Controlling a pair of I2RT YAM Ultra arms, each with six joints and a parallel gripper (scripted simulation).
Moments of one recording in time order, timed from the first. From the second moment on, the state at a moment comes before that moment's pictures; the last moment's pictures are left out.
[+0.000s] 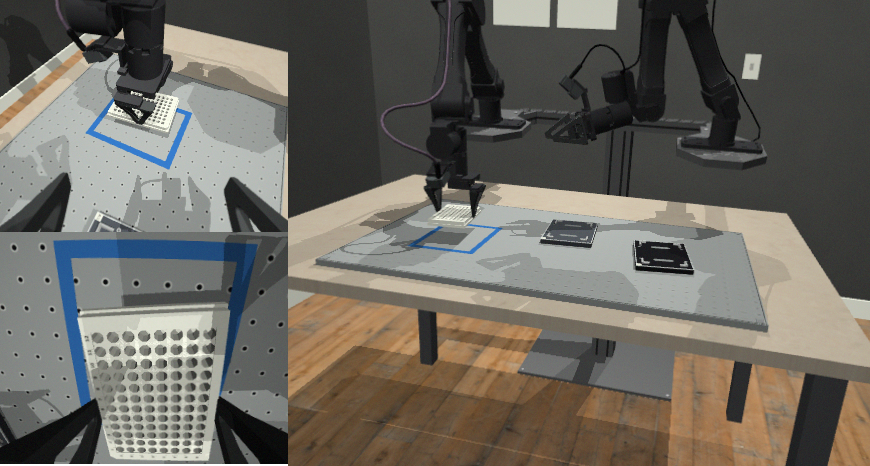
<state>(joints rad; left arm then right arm) -1.23 2.07 0.48 1.35 -0.13 0.20 0.15 2.27 1.26 -0.43 0.04 0.05</state>
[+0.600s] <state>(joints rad) -1.23 2.07 0.48 1.35 -0.13 0.20 0.15 2.27 1.26 -0.44 0.05 -0.62</state>
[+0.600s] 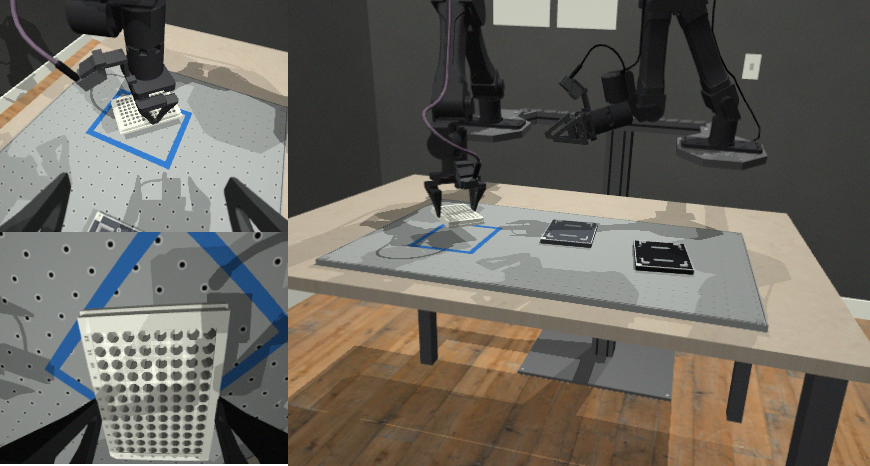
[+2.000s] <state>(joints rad) -1.23 2.07 0.48 1.35 -0.13 0.20 0.16 2.27 1.32 -0.45 0.06 -1.41</state>
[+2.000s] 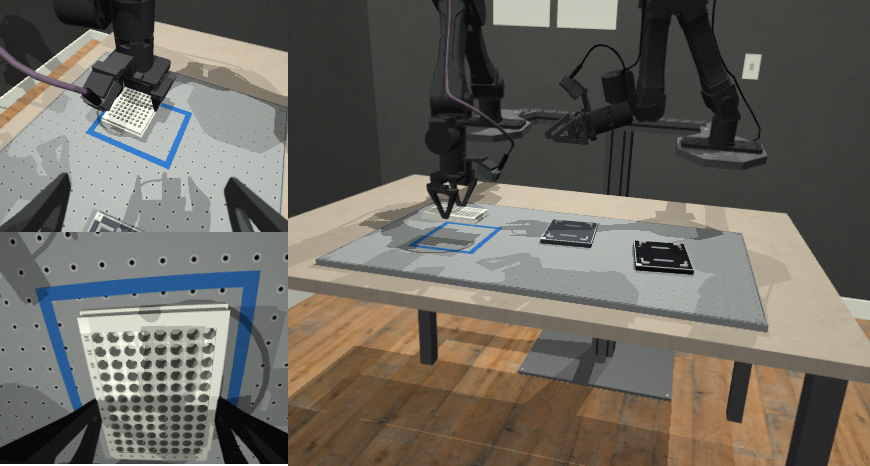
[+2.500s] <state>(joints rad) -1.23 2.07 0.48 1.35 -0.13 0.20 0.16 2.38 1.34 -0.37 0.05 -1.43</state>
